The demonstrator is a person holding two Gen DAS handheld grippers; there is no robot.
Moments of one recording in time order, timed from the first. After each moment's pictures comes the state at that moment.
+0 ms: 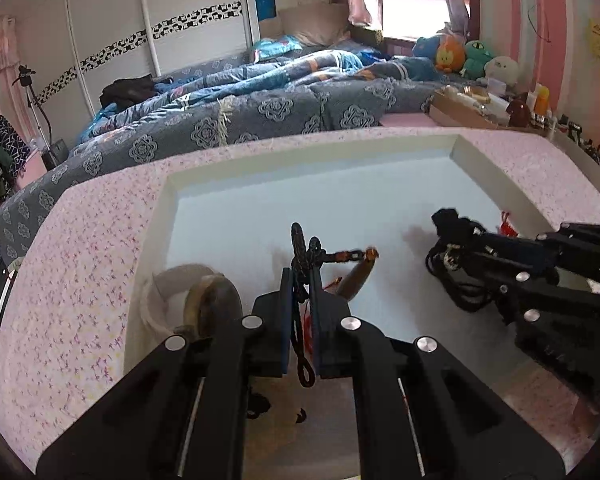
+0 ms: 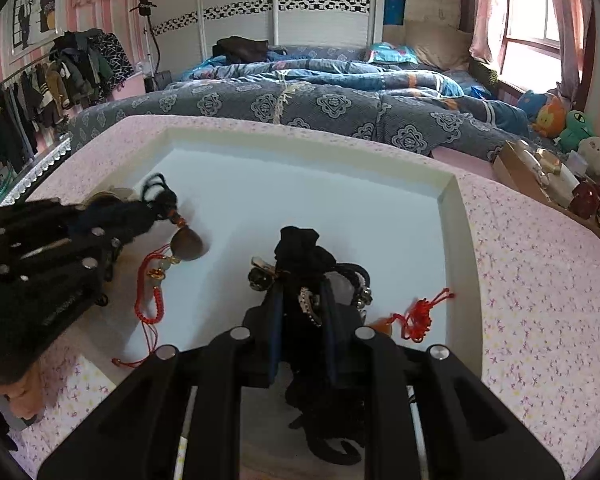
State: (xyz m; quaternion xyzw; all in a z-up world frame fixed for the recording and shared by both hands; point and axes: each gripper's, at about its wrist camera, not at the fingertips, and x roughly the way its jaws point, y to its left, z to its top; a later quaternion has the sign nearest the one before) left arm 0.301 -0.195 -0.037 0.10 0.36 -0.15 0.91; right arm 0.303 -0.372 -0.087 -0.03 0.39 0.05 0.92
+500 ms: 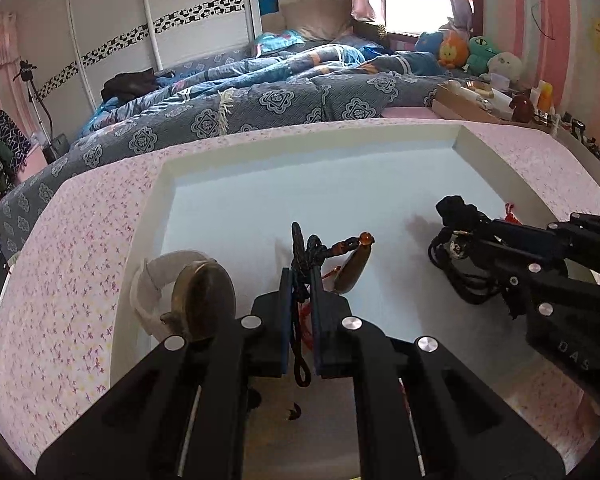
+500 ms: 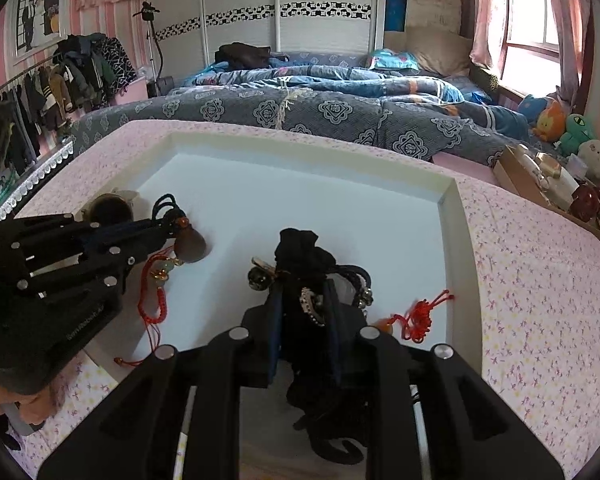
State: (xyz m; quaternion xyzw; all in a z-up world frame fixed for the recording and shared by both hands) left arm 0.302 -0.198 -0.043 0.10 0.37 -0.15 0.91; right arm 0.299 -0.371 -0.085 -0.03 0.38 0.04 0.92
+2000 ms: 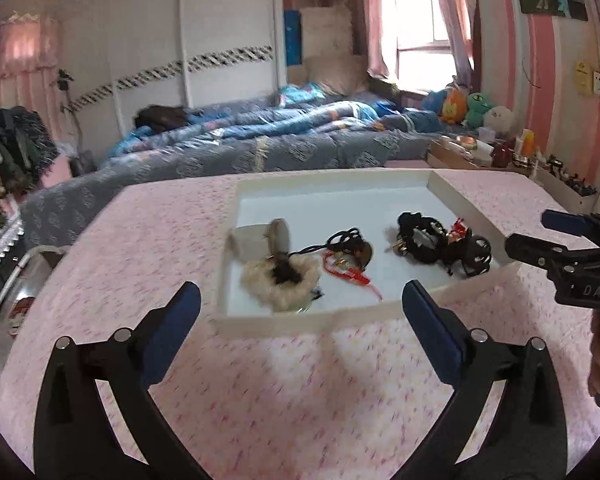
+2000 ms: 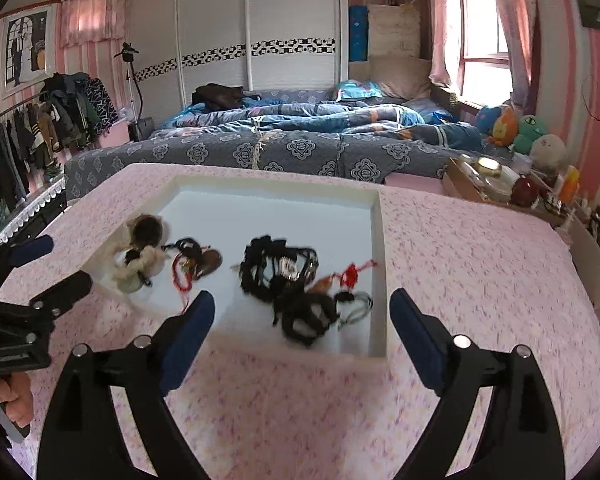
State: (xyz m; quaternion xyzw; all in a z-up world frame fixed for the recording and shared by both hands) left arm 0.161 -0.128 0.007 0.06 0.27 -0.12 0.95; right arm 0.191 -0.397 -0.038 0.00 0.32 -0.01 0.95
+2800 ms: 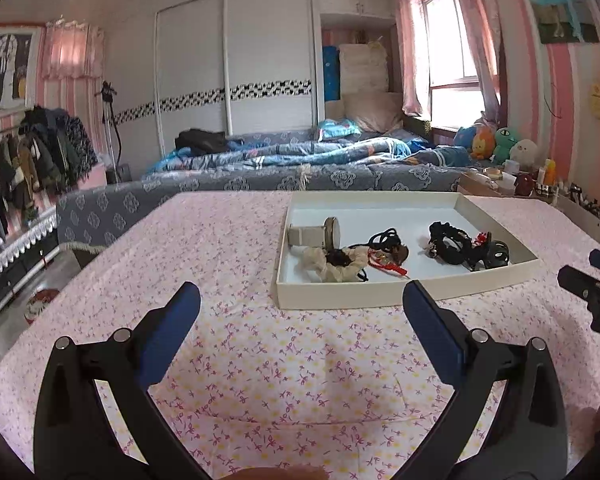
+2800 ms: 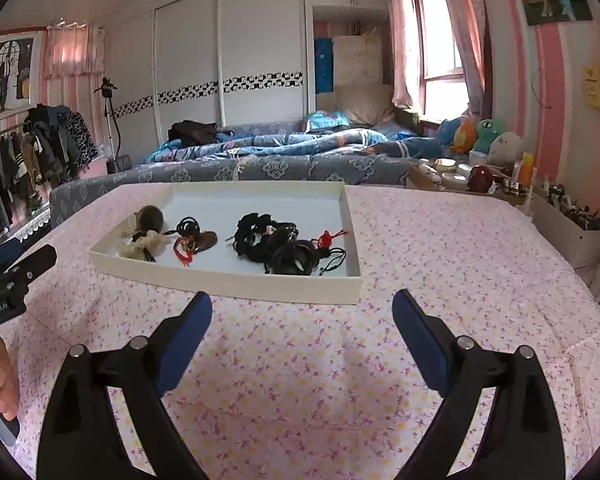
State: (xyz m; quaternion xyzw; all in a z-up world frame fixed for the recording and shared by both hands) left arm 0.111 -0.091 -0.001 0.04 0.20 -0.06 0.98; right arm 0.106 -0.395 -0.062 0.02 0.24 -0.07 0.97
